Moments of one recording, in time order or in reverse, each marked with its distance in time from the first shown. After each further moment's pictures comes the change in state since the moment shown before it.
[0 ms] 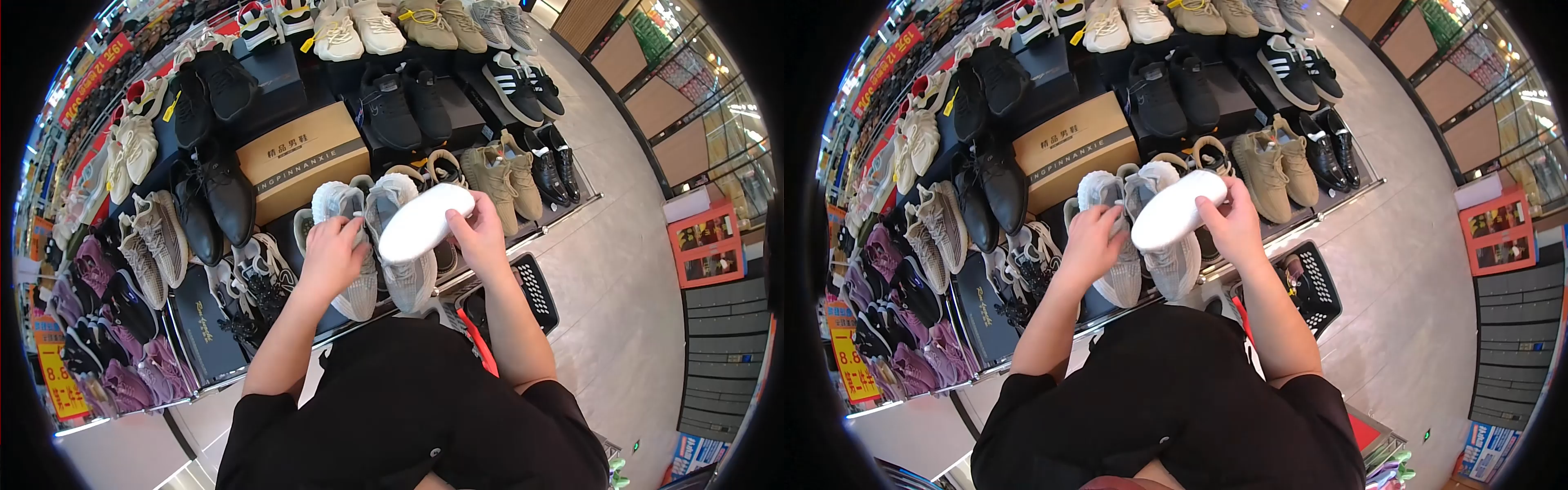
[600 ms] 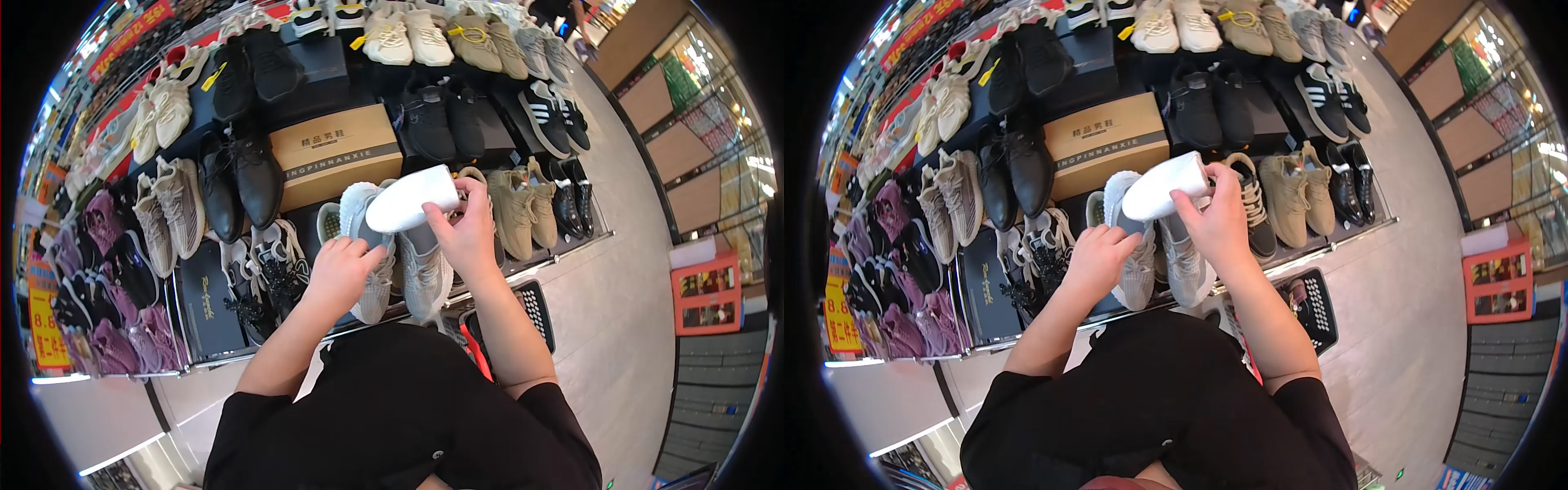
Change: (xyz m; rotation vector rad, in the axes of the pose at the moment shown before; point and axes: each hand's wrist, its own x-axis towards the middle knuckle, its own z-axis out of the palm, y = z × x) left_hand -0.031 0.003 -0.026 0.205 0.037 0.201; right_hand 0.019 -0.021 0.062 -0.403 0.029 -0.347
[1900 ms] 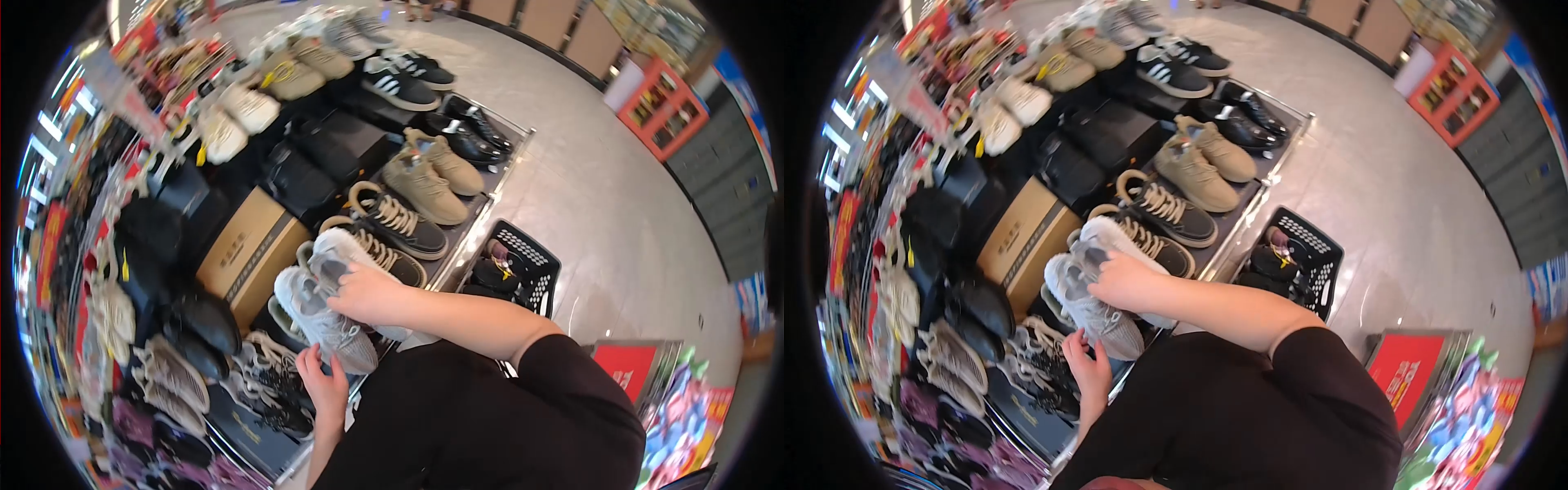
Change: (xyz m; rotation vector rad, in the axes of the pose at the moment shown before) left_hand -0.081 0.006 0.052 -0.460 0.088 -0.418; right_hand -0.036 0.028 0.025 -0.705 -0.537 -0.553
